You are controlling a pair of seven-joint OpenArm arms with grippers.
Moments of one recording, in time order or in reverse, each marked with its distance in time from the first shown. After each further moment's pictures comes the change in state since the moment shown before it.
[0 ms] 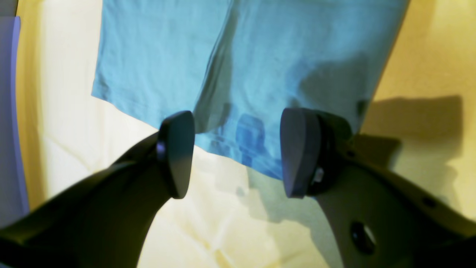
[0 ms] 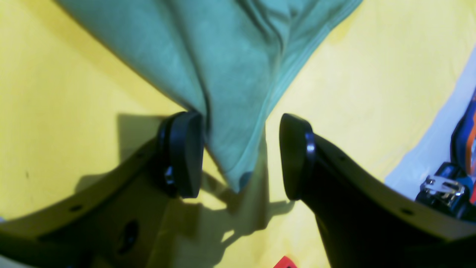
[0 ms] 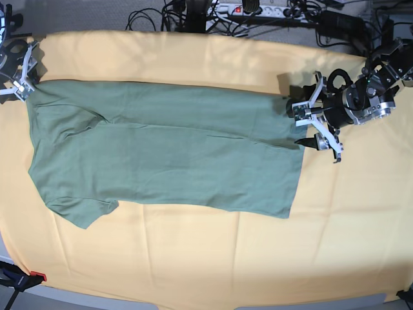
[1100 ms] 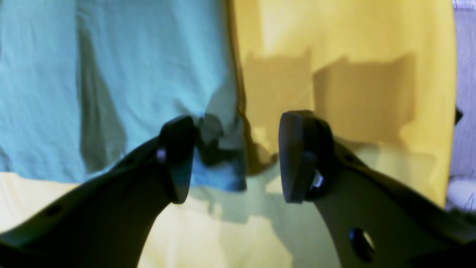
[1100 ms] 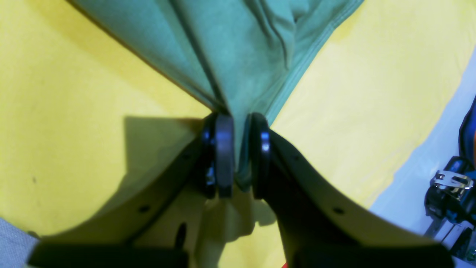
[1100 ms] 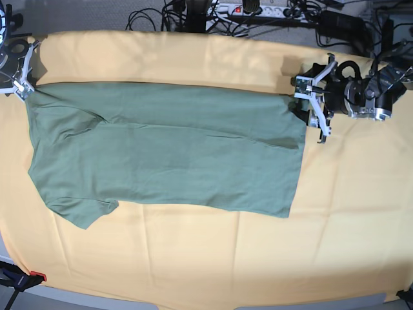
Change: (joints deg) left arm 0.1 1.6 0.1 -5.5 7.5 -21.9 -9.8; right arm -0.3 -0.2 0.0 0.0 1.7 -2.0 -0.9
